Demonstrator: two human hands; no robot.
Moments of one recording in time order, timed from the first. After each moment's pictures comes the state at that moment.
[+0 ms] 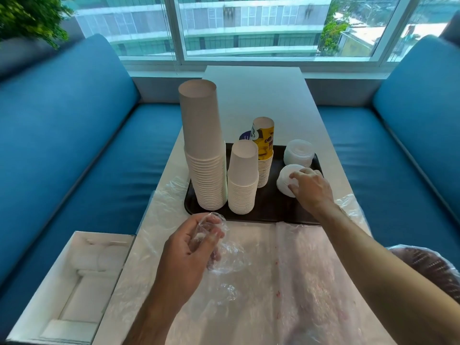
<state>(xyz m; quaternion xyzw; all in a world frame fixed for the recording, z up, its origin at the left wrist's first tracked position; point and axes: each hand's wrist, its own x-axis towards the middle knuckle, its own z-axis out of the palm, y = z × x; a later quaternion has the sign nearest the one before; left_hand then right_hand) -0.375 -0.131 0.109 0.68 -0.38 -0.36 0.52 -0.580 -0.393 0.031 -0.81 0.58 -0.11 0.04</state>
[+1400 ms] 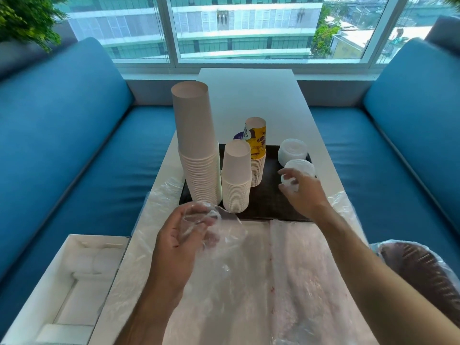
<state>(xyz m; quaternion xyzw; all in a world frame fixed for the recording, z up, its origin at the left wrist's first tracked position) -0.380 -0.135 0.125 0.62 -0.31 -0.39 0.61 -0.585 -0.354 0.059 -0.76 0.53 -0.27 0.25</state>
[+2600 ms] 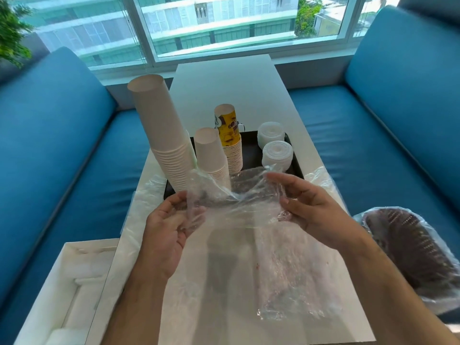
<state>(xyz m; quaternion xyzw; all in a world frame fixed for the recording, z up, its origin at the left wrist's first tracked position) -0.392 -0.156 0.114 0.55 -0.19 -0.50 0.64 -0.653 -0.245 0.097 -0.54 0.26 -0.35 0.72</state>
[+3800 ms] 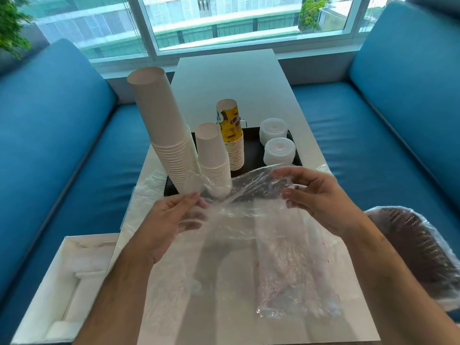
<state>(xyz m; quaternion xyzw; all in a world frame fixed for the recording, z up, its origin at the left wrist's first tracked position) -0.371 -0.168 0.115 0.62 -0.33 -0.53 0.48 -0.659 -0.268 0.093 -0.58 0.33 -0.37 0.65</state>
